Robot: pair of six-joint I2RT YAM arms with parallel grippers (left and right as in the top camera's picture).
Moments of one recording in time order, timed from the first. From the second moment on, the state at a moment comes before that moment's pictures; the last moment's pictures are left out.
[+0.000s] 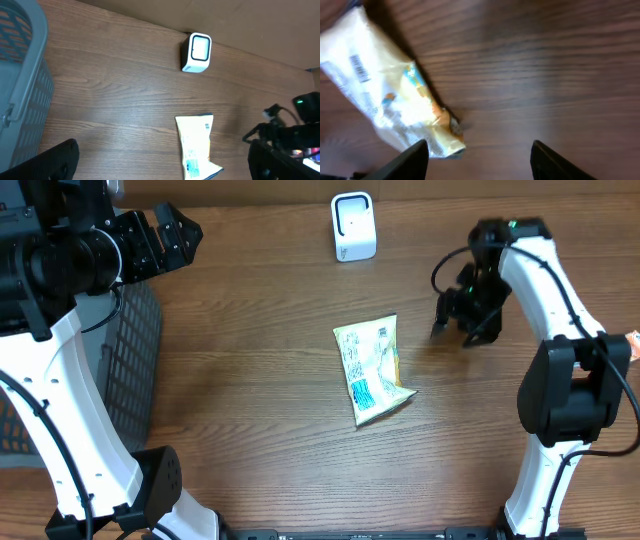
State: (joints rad) left arm 0.16 1.81 2.64 -1.69 0.35 -0.20; right arm 0.08 2.16 1.94 -1.55 -0.28 0.27
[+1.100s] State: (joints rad) left arm 0.16 1.81 2.64 -1.69 0.35 -0.20; right arm 0.37 2.16 1.94 -1.44 -0.14 0.38
